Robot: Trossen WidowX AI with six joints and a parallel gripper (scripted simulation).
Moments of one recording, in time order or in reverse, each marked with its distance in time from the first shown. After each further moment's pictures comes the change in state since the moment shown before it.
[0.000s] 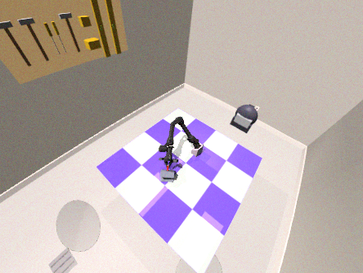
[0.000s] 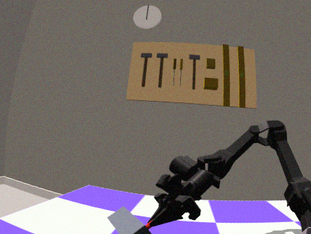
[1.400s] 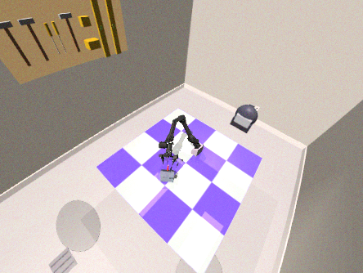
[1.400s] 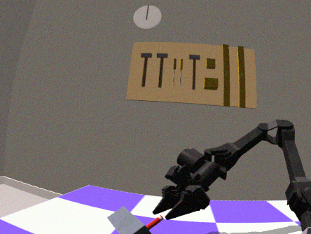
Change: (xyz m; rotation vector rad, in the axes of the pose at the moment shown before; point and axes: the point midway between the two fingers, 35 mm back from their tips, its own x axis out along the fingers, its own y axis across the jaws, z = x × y) arm -0.034 -0.003 0.002 0.000 0.002 0.003
